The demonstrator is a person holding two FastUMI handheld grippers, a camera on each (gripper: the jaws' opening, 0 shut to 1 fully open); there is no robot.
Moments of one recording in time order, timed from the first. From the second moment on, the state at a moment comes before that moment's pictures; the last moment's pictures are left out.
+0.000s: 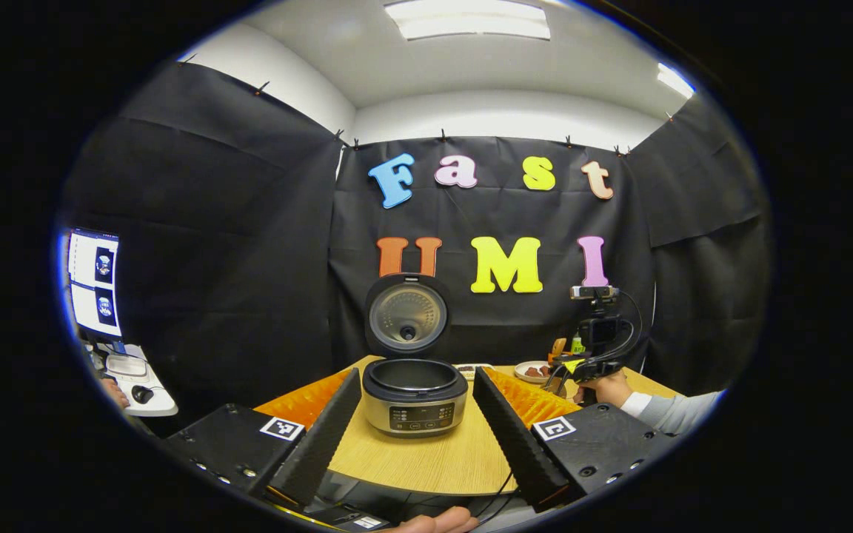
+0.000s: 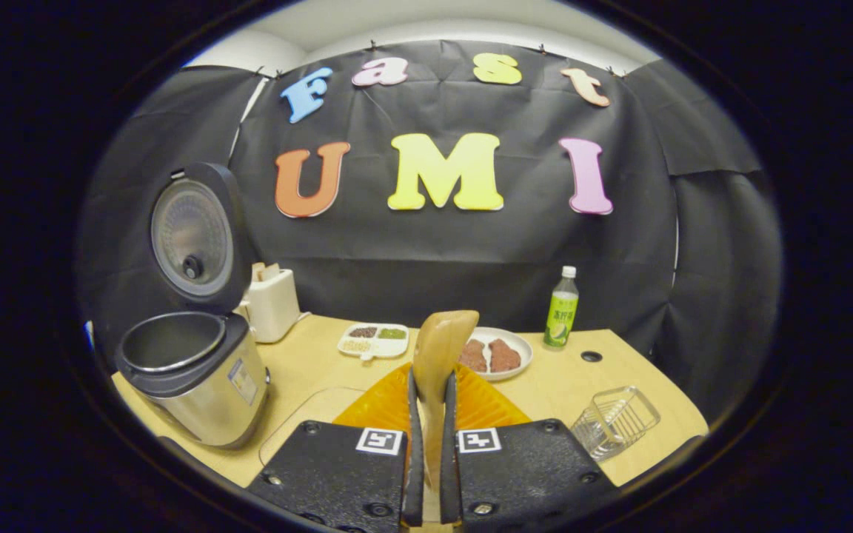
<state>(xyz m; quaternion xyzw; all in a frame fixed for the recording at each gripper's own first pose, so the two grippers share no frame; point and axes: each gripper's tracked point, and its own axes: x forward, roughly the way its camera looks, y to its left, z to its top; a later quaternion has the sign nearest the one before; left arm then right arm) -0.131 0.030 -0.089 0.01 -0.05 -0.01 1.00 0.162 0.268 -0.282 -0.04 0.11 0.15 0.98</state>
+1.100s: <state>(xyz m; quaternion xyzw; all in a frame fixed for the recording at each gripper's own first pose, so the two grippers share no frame) -0.139 0.033 -0.088 0.02 -0.06 0.00 1.00 0.156 0.279 -0.311 0.33 0.30 0.21 0.87</state>
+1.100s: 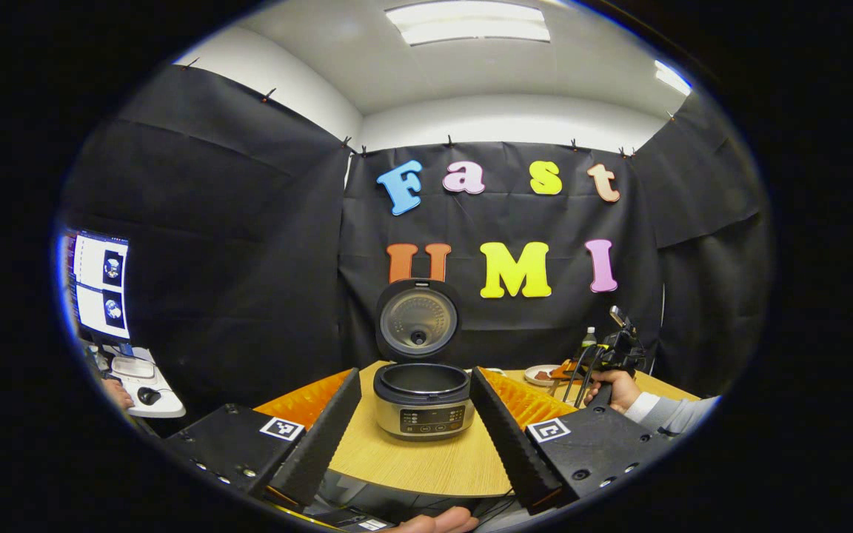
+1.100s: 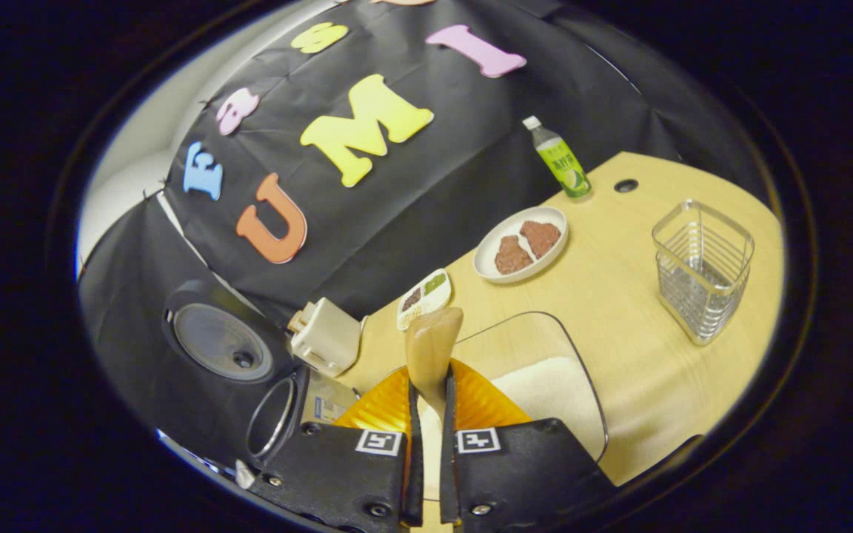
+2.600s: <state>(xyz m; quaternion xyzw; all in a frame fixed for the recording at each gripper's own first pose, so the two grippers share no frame) -0.152 0.014 -0.082 0.05 -0.05 -0.03 1.00 0.160 0.215 -0.238 0.70 0.30 0.19 0.62</state>
